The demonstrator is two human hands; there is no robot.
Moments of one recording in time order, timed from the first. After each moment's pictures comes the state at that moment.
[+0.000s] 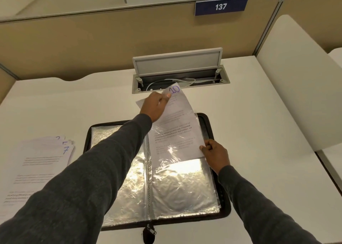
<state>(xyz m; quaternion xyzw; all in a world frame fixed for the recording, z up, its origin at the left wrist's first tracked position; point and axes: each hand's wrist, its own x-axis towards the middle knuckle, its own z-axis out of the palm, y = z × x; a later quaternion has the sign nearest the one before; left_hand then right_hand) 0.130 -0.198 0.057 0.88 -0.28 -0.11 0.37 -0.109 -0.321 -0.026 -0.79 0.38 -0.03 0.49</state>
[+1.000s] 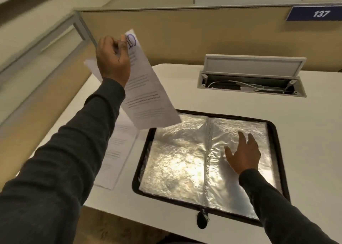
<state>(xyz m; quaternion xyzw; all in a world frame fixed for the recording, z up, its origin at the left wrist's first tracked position) 0.223 0.097 0.198 0.84 -0.08 0.36 0.39 -0.051 -0.208 -0.023 -0.93 0.30 -0.02 0.22</state>
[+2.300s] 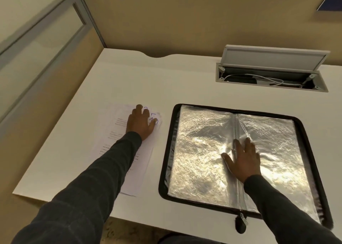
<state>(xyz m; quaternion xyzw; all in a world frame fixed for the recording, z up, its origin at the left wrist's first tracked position) 0.197 0.209 -0.020 0.98 -0.16 -0.03 0.11 -0.034 -0.110 -0.052 -0.95 0.27 0.09 0.15</state>
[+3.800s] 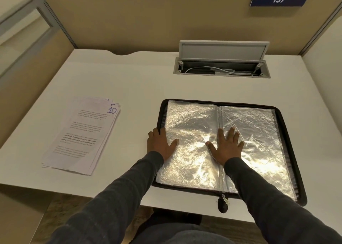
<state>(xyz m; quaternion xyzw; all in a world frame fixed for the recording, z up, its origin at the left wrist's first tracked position) -0.017 0.001 -0.032 0.98 -0.14 -0.12 0.11 -0.117 -0.230 -0.041 -0.94 0.27 0.15 0.14</state>
